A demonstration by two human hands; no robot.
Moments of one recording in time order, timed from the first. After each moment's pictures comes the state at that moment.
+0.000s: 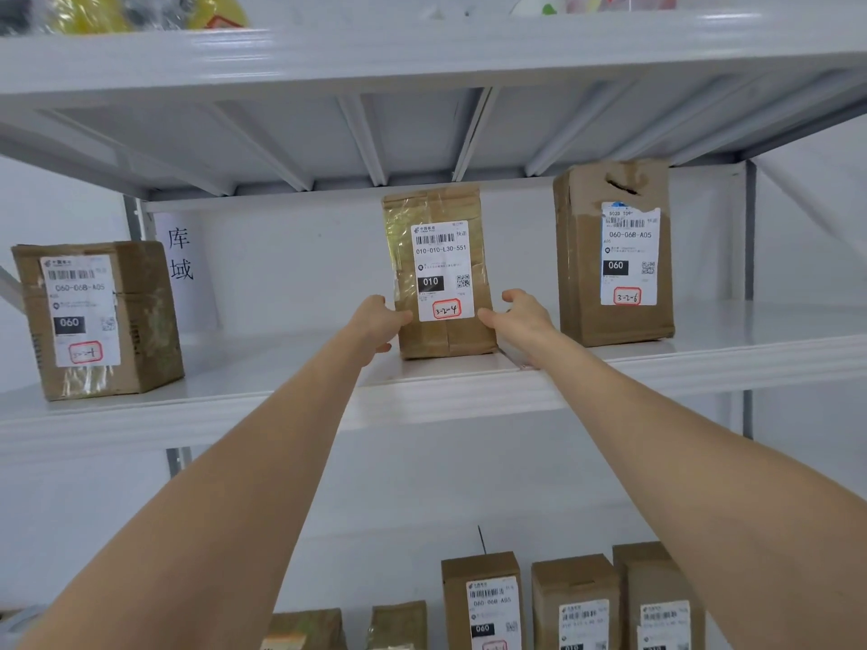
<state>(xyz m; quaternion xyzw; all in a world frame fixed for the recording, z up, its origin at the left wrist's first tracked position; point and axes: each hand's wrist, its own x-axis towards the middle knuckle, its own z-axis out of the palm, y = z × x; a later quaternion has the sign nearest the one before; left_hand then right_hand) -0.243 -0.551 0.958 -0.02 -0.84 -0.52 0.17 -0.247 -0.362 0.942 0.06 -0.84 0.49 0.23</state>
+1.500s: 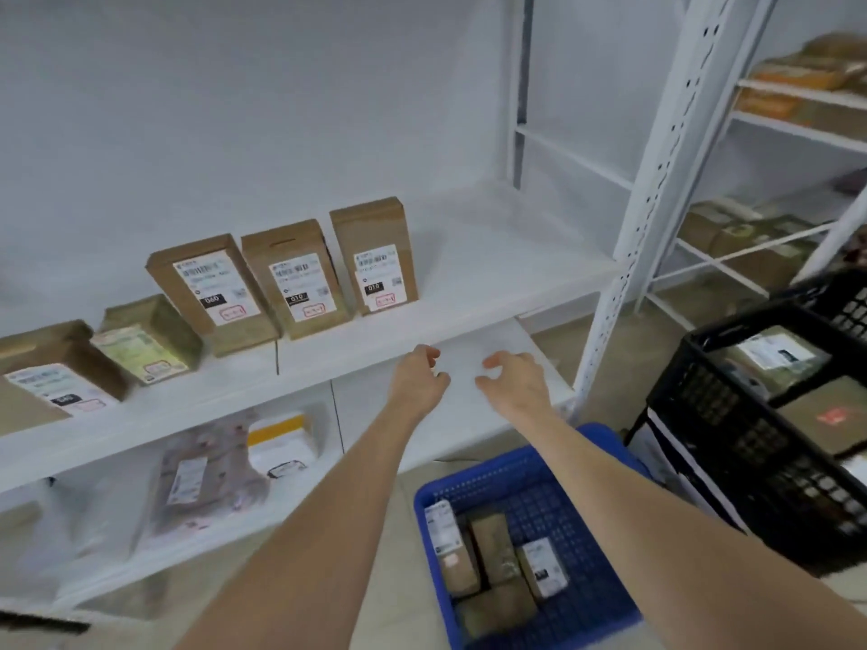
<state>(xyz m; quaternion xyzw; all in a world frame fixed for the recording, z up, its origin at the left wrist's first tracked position) -0.061 -0.174 0.489 -0.04 -0.91 -0.39 -0.10 -0.019 -0.038 0.479 -0.20 -0.91 0.36 -0.01</state>
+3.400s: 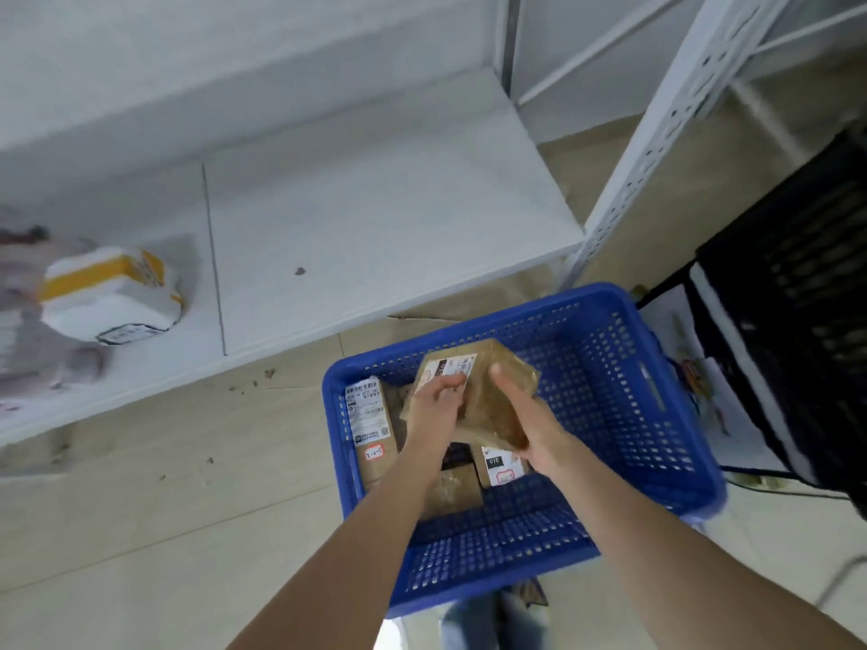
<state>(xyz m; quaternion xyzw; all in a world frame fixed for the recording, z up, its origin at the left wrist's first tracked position) -0.033 -0.028 0.115 0.25 -0.73 -0.57 -0.29 -0.011 0.095 0.087 -0.45 -0.53 0.66 -0.28</state>
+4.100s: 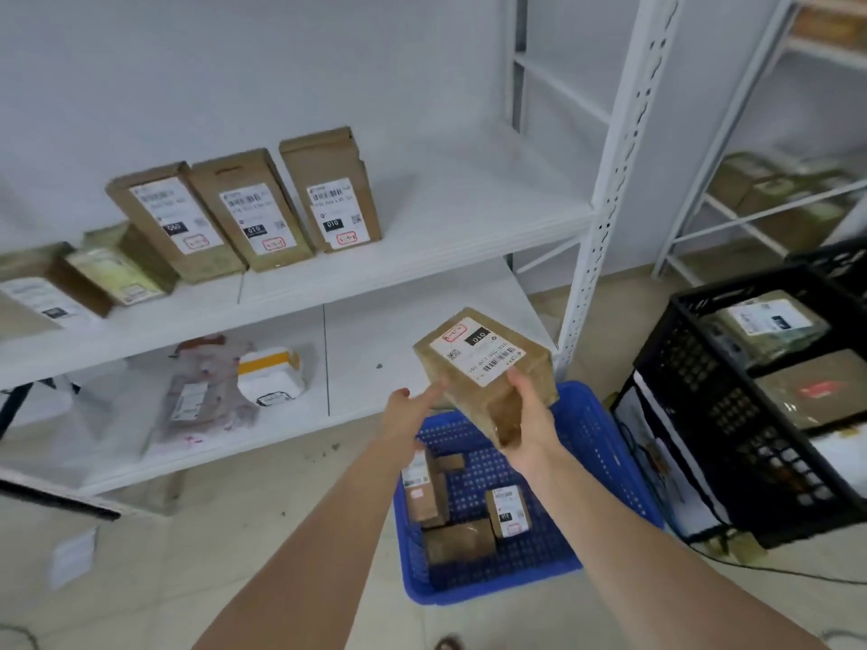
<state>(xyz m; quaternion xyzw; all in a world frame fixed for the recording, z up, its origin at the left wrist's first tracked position) 0.070 -0.087 0.441 0.29 -0.71 -0.61 -0.22 0.098 0.054 0.407 -0.36 -0.37 0.85 -0.07</state>
